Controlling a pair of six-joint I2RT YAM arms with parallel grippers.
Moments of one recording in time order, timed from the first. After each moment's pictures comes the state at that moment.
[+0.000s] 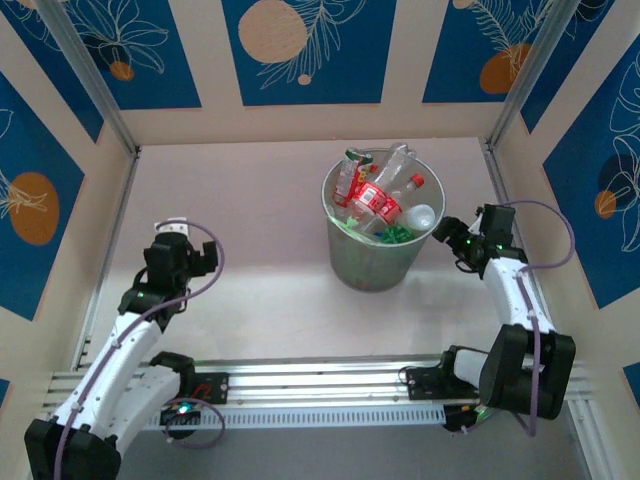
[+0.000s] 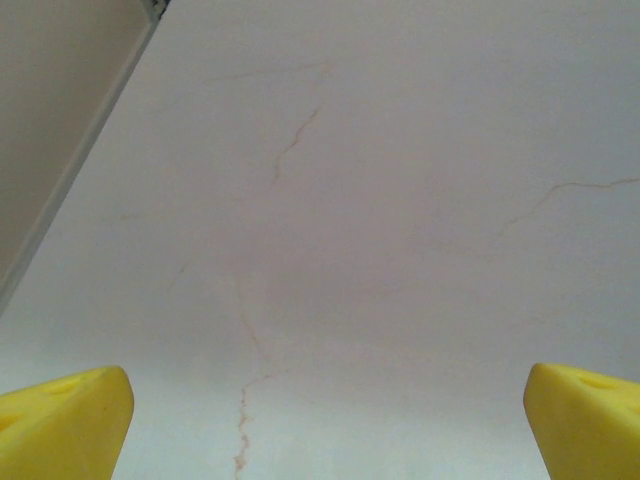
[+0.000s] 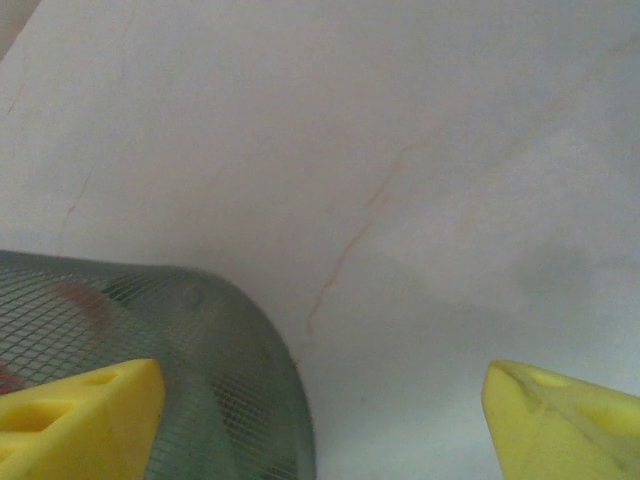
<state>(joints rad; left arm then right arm) -0.22 0.76 0.58 -0.43 -0.36 -0.18 -0.20 1.19 0.73 -0.41 -0.27 0.50</state>
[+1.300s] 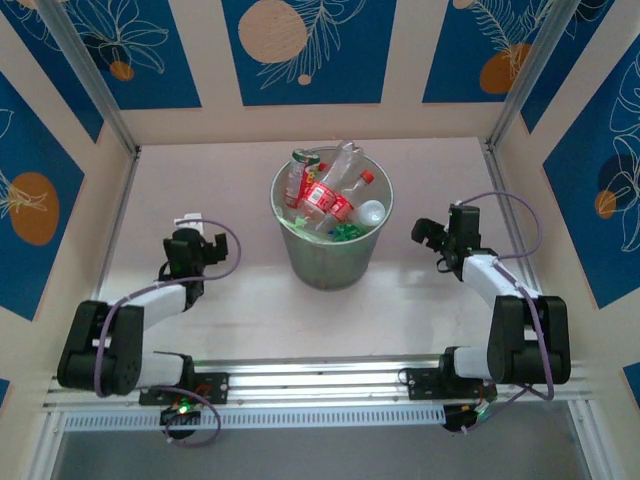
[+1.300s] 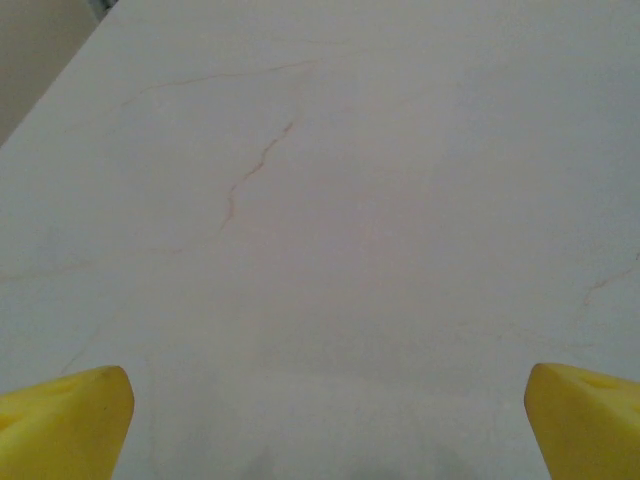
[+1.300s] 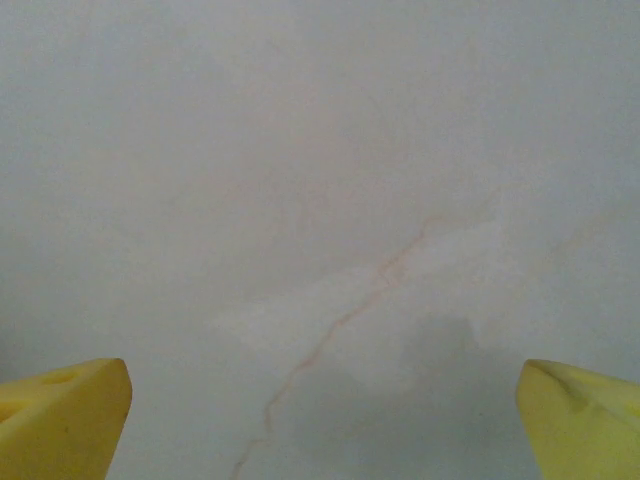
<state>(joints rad) -0.12 1.34 0.40 0.43 -0.26 -0.07 -0.03 1.33 0.61 -0.07 0.01 0.36</state>
